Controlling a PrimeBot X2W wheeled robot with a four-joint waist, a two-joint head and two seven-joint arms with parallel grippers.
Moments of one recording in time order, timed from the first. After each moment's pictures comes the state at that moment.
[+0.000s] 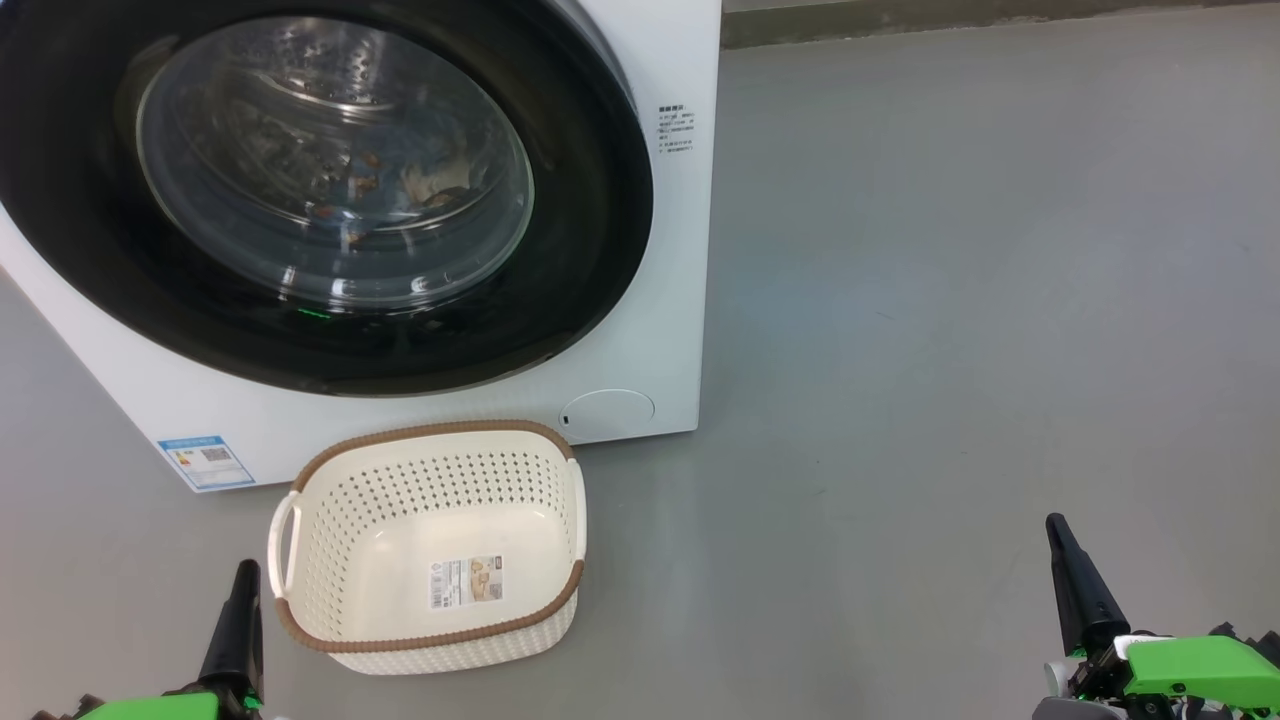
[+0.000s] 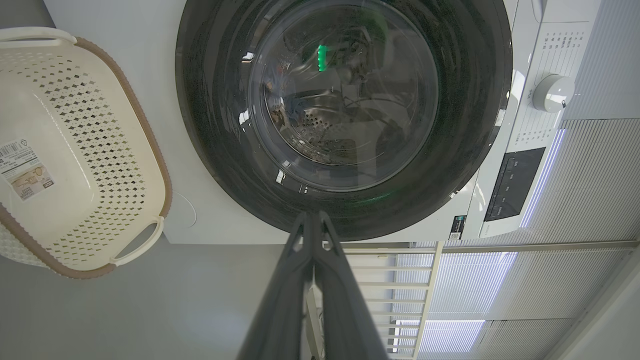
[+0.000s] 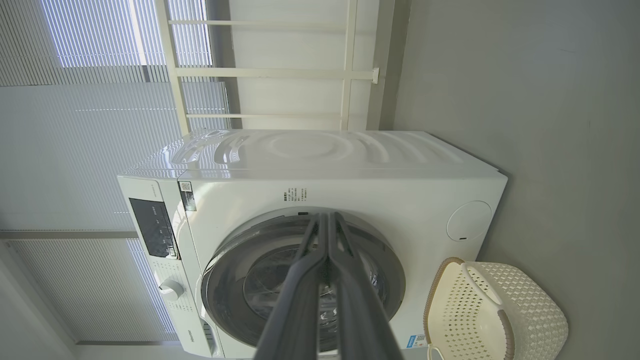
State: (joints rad) left arm -0.07 0.03 0.08 0.26 -1.61 -0.13 0.11; right arm -0.07 -0.06 -0.11 0.27 1.63 0.13 0.10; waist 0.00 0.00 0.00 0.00
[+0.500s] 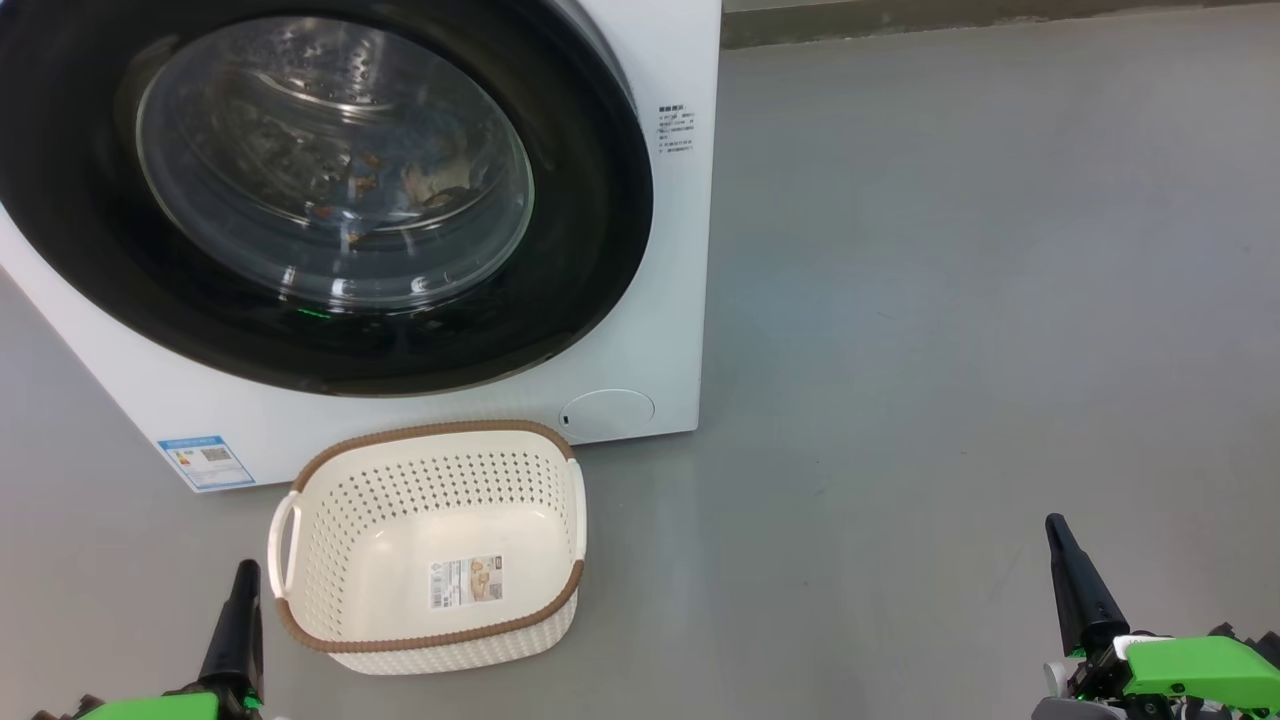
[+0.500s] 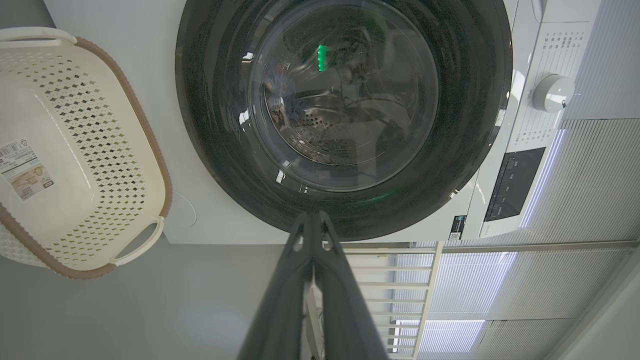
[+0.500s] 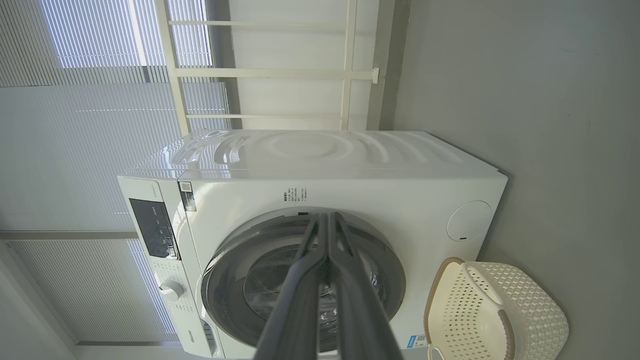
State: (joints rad) left arm -0.07 0.03 0.08 0.26 -1.61 -0.13 0.11; right arm -0.07 -0.06 -0.11 0.27 1.63 0.13 0.10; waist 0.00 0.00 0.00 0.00
